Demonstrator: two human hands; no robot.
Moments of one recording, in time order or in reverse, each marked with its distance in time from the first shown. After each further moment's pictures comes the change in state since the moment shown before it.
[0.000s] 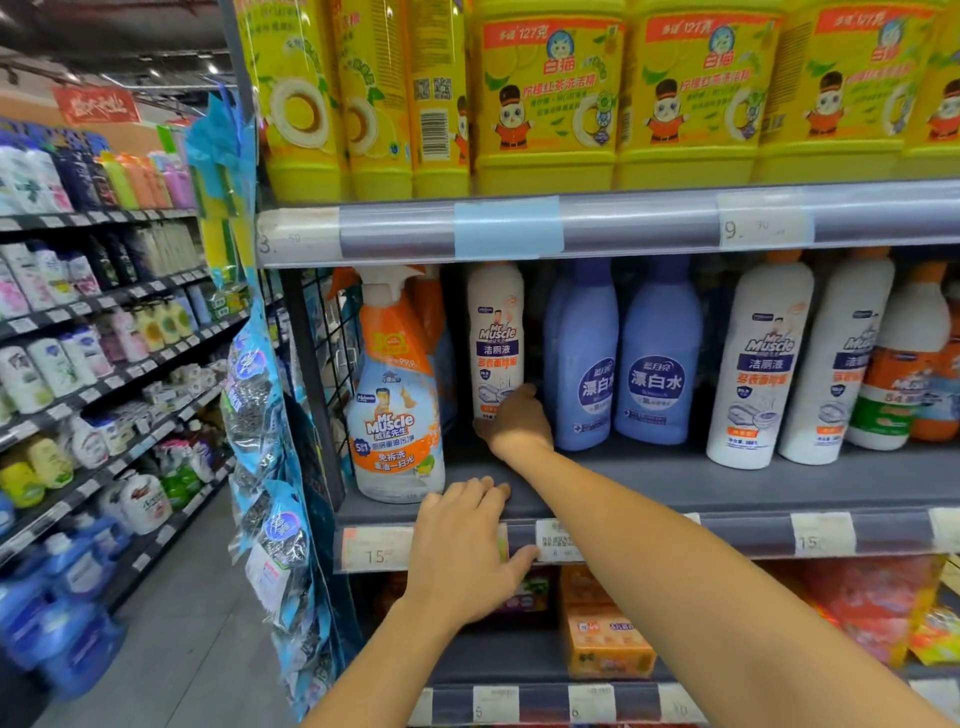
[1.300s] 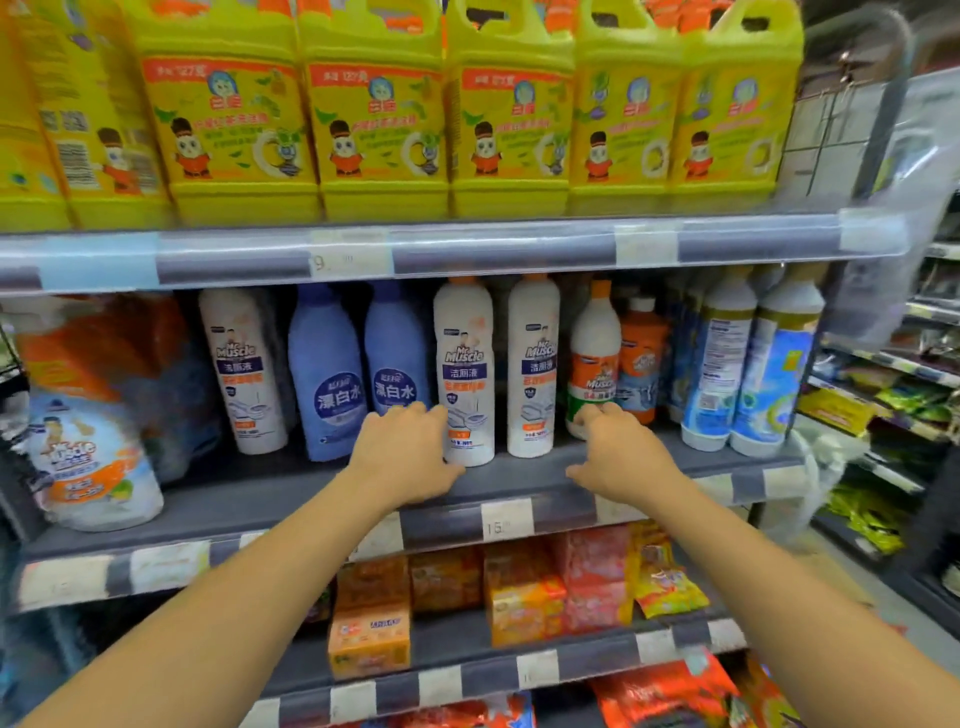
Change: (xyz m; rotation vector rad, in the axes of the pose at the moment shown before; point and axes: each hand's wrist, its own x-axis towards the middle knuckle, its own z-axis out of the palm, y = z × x) left_hand 0.133 0.235 -0.037 0.163 -0.153 0.060; right_hand -0.047 0.241 -0.359 -0.648 0.013 -0.215
